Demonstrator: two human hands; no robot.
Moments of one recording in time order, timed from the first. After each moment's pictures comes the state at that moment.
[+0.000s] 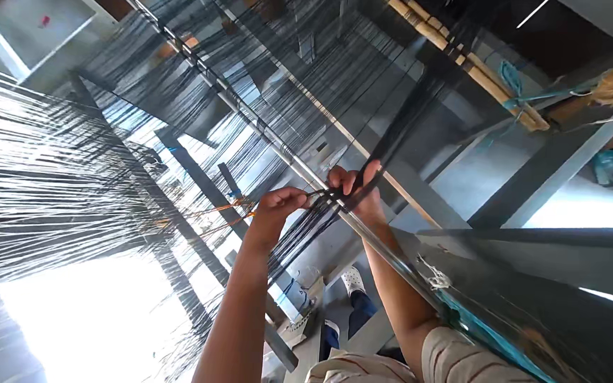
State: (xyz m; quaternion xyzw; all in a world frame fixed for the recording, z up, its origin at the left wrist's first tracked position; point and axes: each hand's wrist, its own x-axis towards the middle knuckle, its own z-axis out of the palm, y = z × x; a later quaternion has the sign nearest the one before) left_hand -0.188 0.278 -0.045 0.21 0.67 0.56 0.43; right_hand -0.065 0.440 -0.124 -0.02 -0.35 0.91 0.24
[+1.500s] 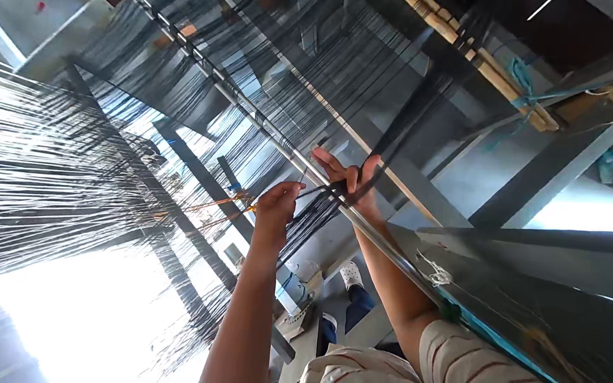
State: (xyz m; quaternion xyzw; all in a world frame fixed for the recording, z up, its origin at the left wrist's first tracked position) left_hand -0.168 0.283 -0.052 0.07 0.68 0.62 0.38; right_hand -0.074 0.440 -0.131 0.08 -0.30 0.93 0.21
